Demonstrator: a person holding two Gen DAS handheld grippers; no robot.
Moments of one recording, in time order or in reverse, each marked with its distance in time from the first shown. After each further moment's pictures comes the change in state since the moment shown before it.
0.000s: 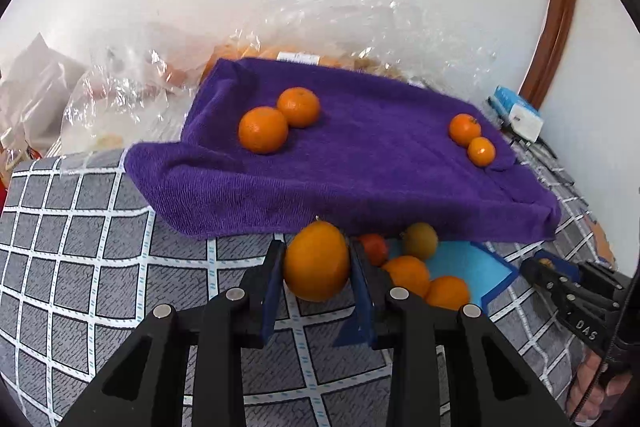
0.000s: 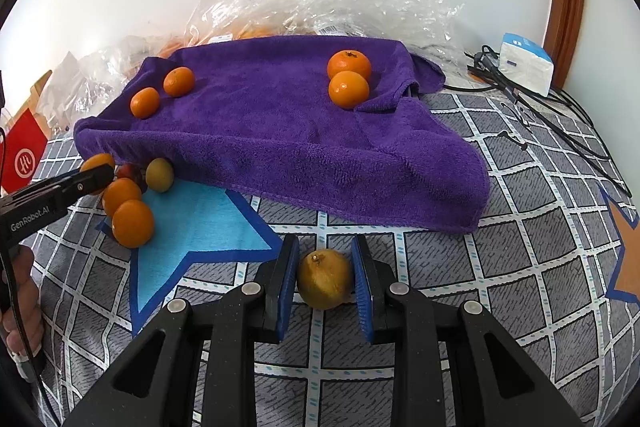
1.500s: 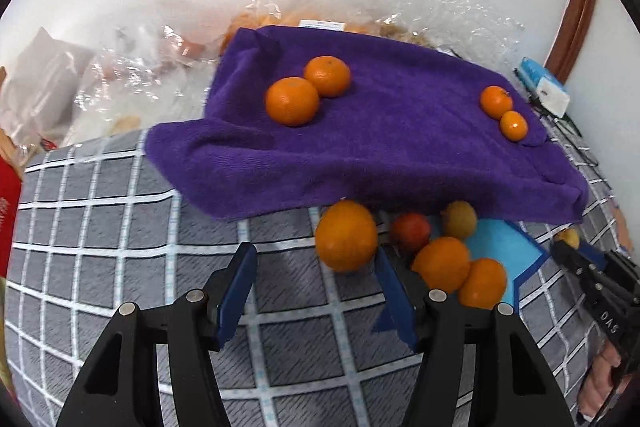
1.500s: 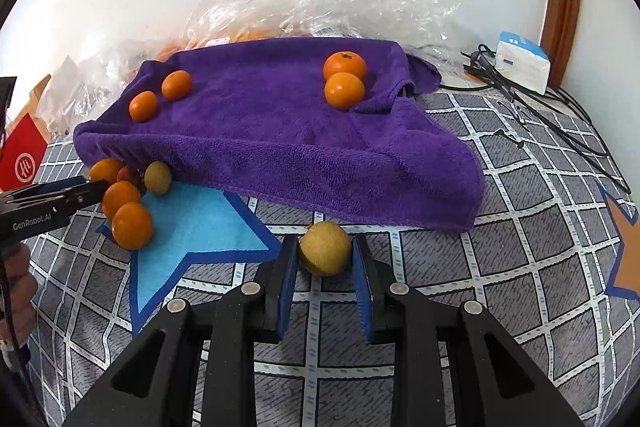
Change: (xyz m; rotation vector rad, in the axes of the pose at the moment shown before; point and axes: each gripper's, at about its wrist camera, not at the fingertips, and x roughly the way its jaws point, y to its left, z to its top) left arm 0.013 0.010 0.008 0.018 0.147 0.086; right arm -0.001 -0.001 0.001 0.011 0.005 -0.004
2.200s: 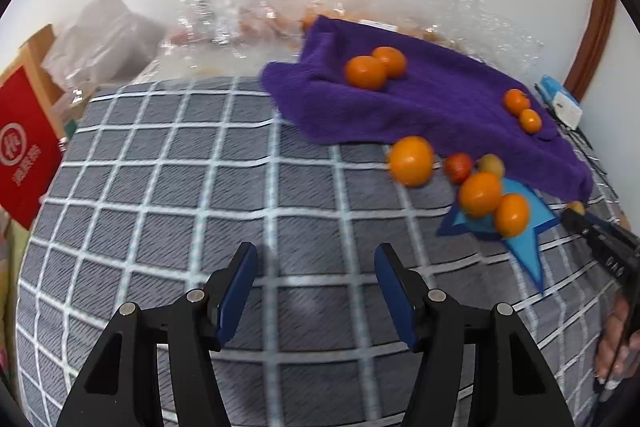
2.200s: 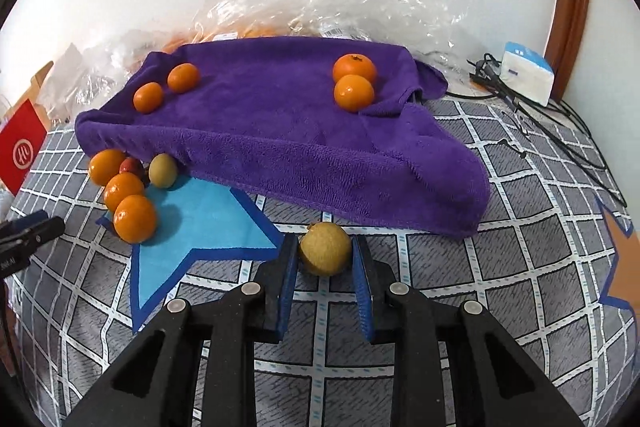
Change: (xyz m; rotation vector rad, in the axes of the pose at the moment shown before) left arm -0.036 0.036 -0.052 -0.101 -0.026 0.055; right arm -0.003 0.007 0.000 -0.048 -0.004 -0.023
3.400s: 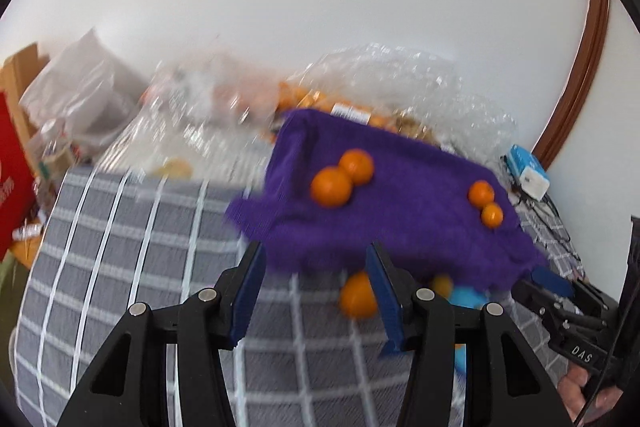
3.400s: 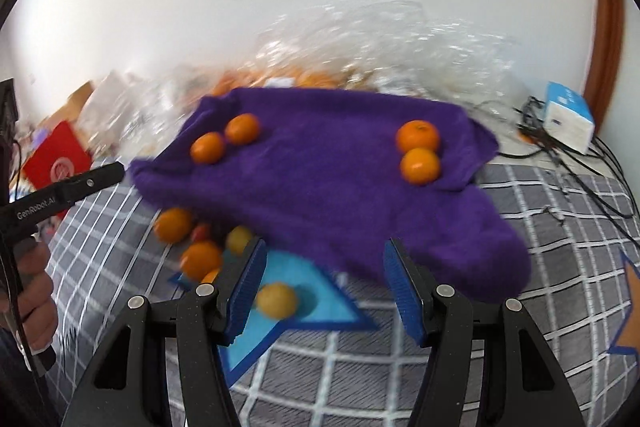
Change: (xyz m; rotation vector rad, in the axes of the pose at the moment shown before) left arm -0.021 0.006 0.055 -0.067 -0.161 -0.117; right arm -0.020 0.033 0.041 -0.034 -0.072 0.169
